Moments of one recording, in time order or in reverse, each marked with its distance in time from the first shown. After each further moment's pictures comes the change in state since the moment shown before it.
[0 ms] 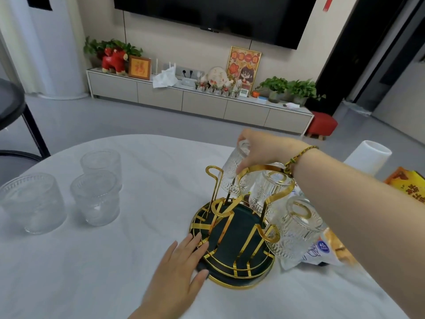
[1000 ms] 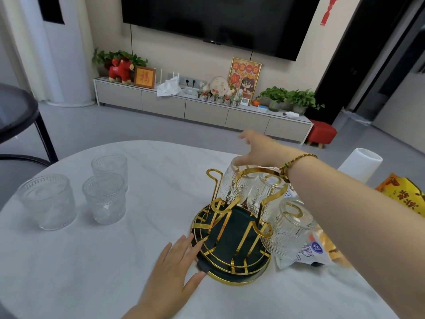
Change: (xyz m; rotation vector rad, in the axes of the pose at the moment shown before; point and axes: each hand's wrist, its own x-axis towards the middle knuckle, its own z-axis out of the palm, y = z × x) left_hand -0.018 0.002 -0.008 0.036 0.057 -0.027; right_hand -0.012 -0.001 -0.003 0.096 0.146 0.006
